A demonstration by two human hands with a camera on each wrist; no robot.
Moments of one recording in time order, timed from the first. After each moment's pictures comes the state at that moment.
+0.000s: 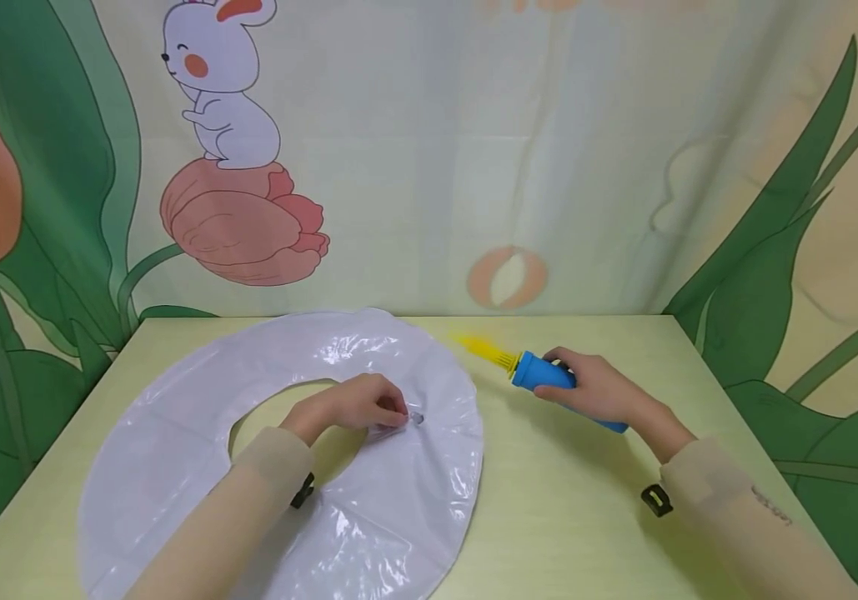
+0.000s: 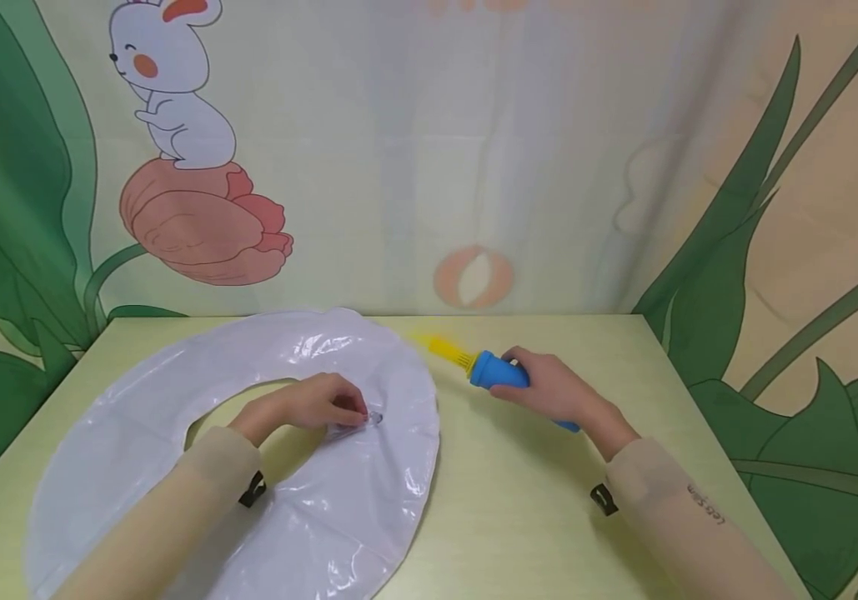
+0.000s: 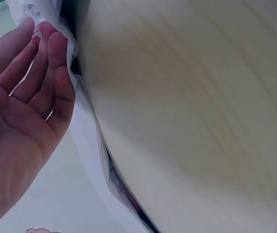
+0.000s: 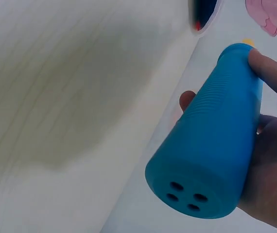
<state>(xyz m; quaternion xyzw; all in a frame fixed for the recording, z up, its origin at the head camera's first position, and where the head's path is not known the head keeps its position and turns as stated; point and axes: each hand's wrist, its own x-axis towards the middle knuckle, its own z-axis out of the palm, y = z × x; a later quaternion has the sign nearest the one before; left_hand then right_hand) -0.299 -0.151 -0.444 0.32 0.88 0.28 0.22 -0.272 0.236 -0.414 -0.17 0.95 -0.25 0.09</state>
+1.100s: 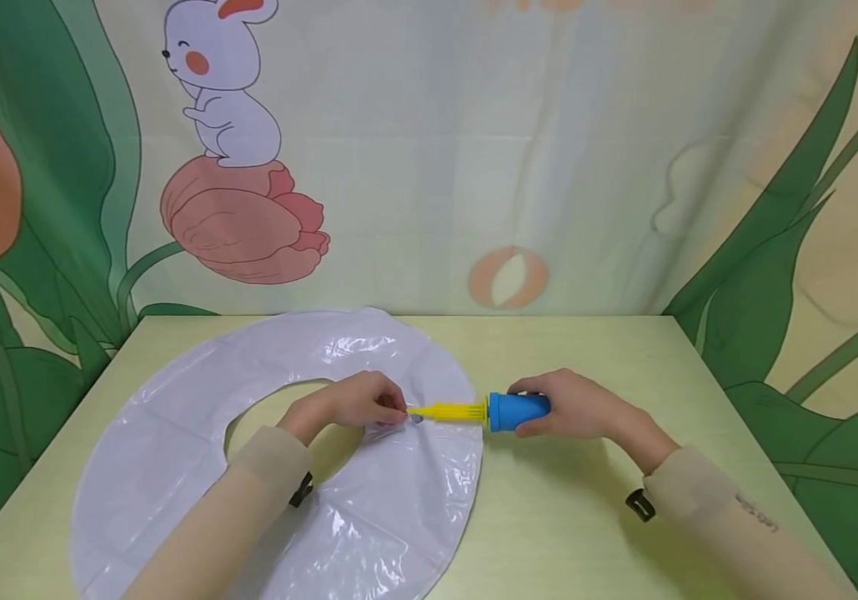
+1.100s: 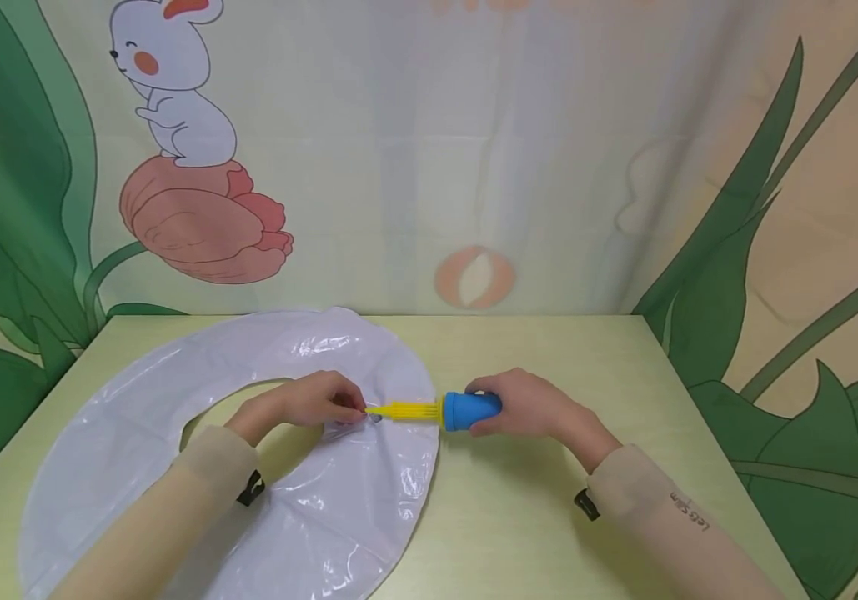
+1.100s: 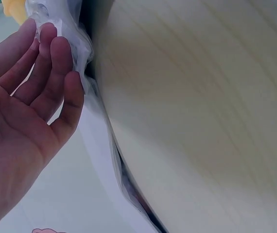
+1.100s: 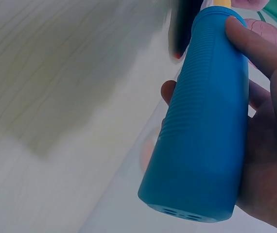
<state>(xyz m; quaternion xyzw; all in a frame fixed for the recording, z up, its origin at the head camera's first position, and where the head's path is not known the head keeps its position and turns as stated) -0.299 -0.151 -0.441 0.32 0.87 0.28 0.23 -0.252 0.197 -0.403 -0.24 0.94 -0.19 0.15</state>
